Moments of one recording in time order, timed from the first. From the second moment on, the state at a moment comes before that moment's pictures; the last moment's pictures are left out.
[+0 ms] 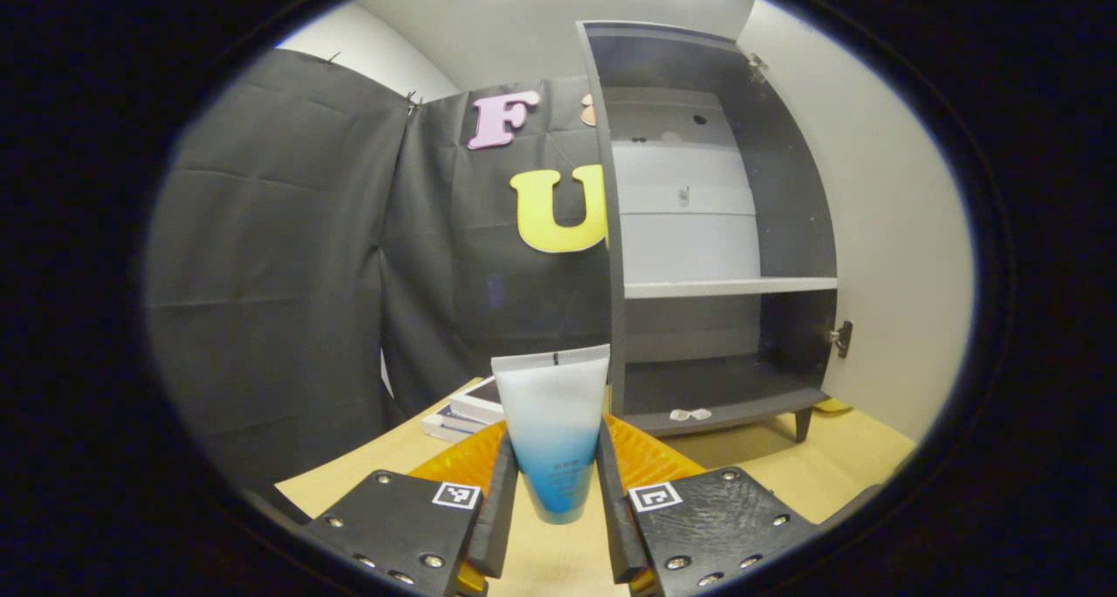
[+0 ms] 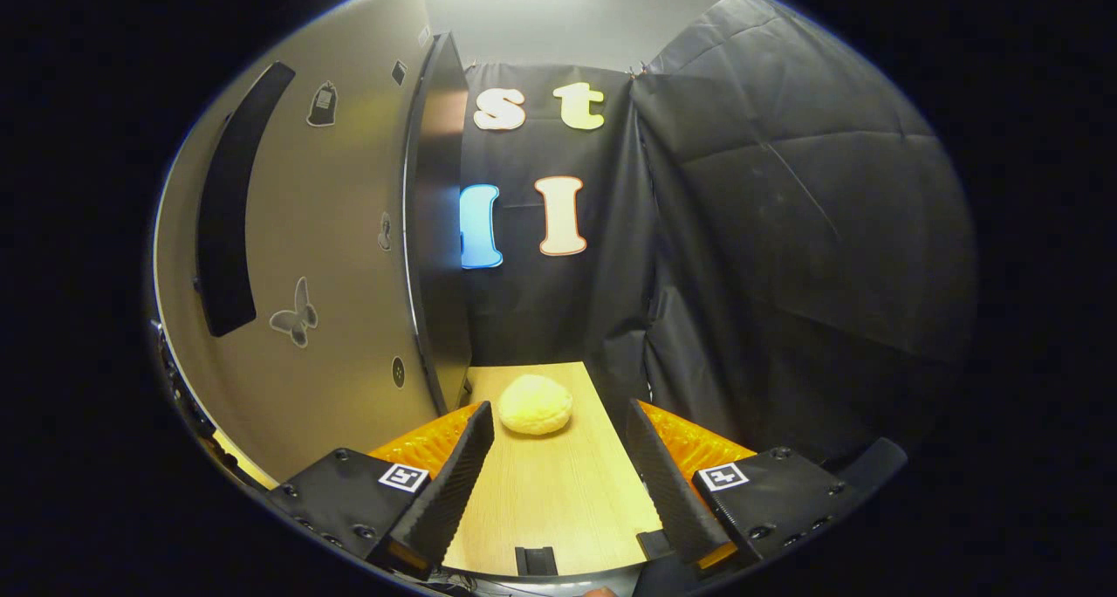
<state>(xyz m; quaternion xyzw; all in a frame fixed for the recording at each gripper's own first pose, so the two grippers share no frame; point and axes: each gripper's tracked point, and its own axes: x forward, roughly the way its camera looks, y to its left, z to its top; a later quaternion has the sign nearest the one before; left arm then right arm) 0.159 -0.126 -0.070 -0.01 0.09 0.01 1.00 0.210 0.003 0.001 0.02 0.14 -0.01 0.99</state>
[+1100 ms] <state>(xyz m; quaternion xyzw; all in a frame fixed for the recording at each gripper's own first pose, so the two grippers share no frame) 0.118 -0.119 -0.163 -0.02 0.16 0.05 0.99 0.211 0.021 -0.009 -0.05 0.14 0.00 0.99</state>
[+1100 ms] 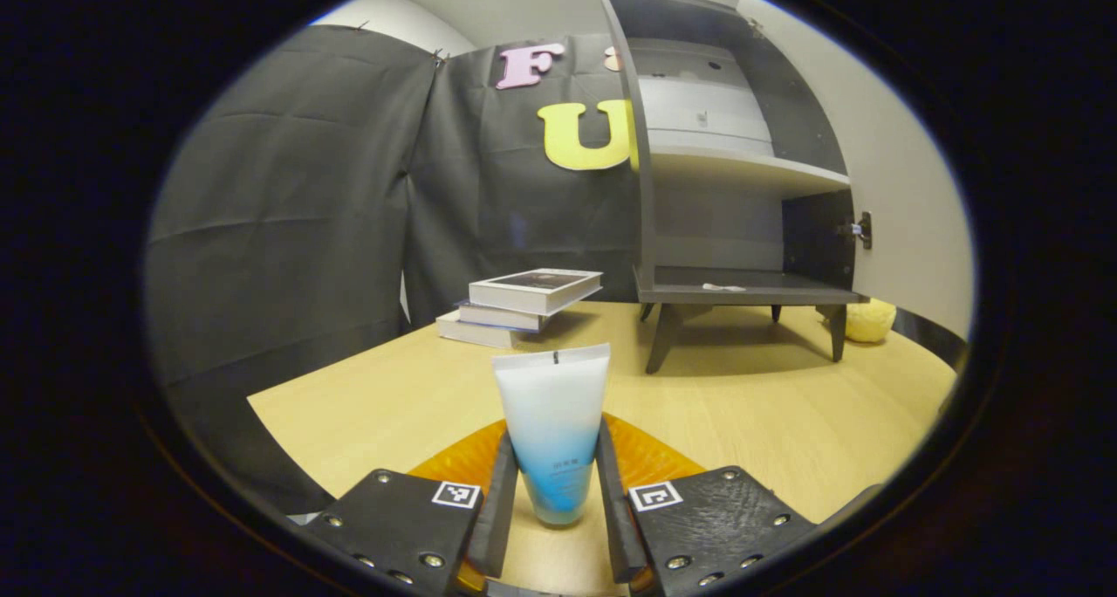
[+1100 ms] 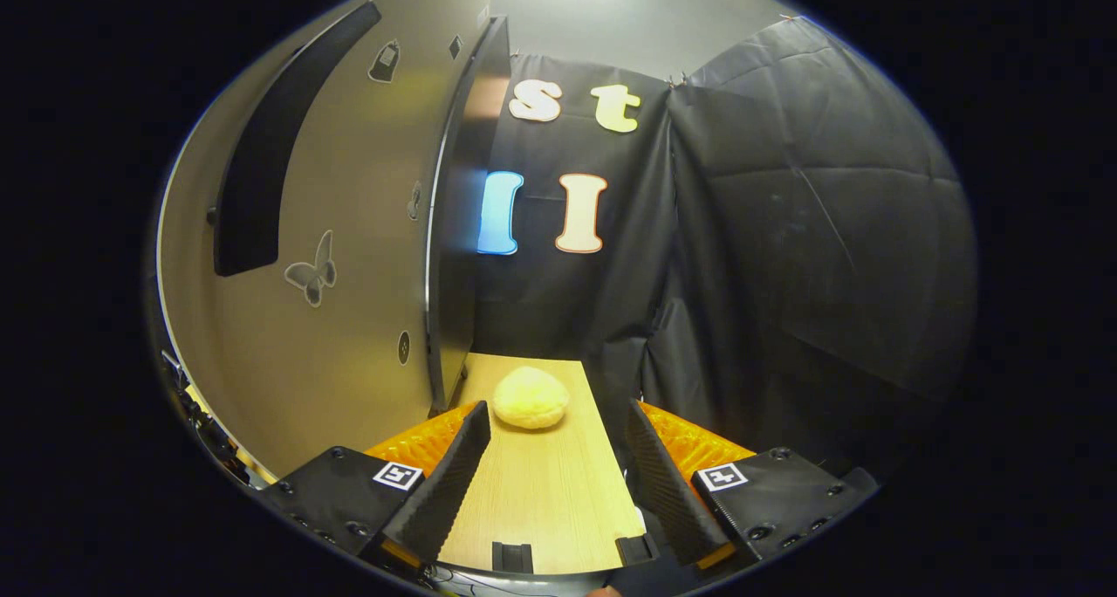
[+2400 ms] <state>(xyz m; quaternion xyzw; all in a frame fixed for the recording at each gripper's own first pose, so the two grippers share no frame) 0.120 -0.115 -0.068 0.02 0.10 0.06 0.99 0.218 0.007 -0.002 0.01 0.12 0.02 0.99</state>
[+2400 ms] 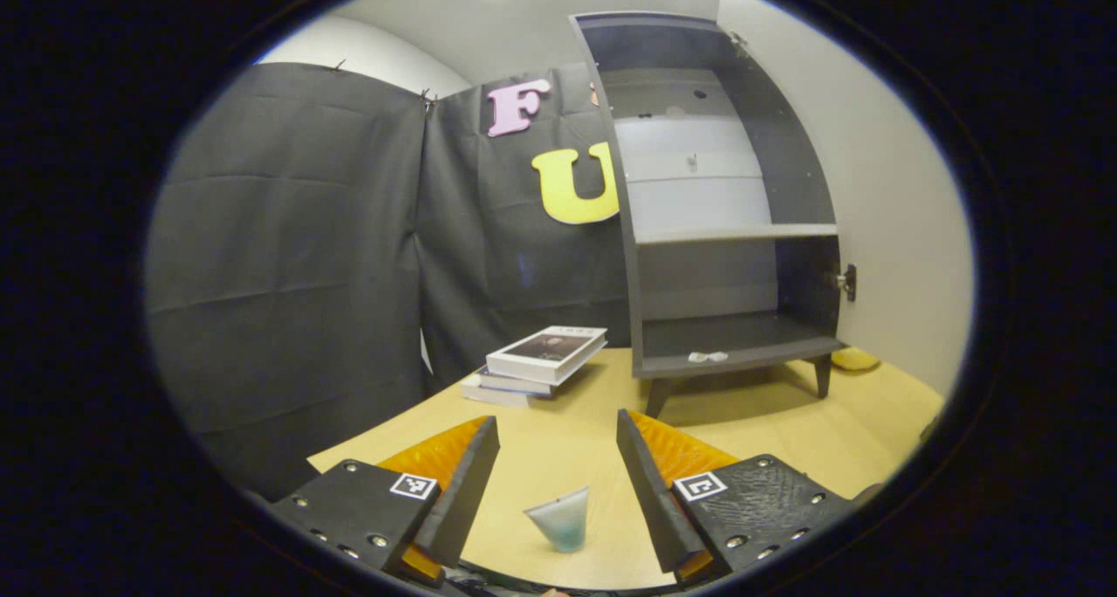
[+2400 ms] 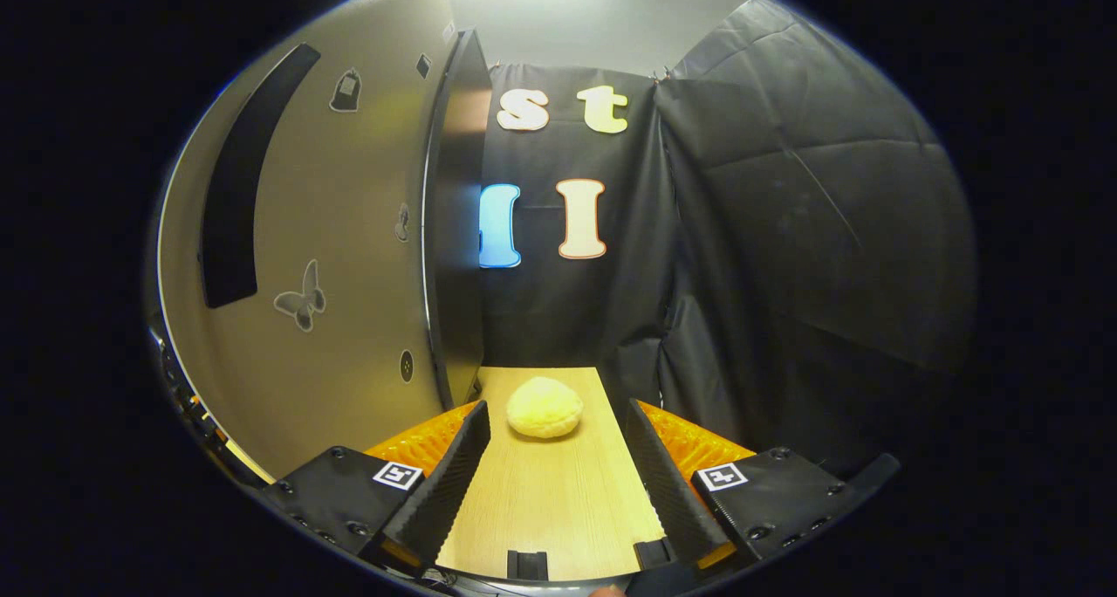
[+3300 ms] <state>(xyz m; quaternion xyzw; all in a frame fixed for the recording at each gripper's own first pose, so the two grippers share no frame) 0.143 -0.083 0.040 -0.01 0.05 0.03 1.00 0.197 0.007 0.076 0.04 0.07 -0.08 0.99</state>
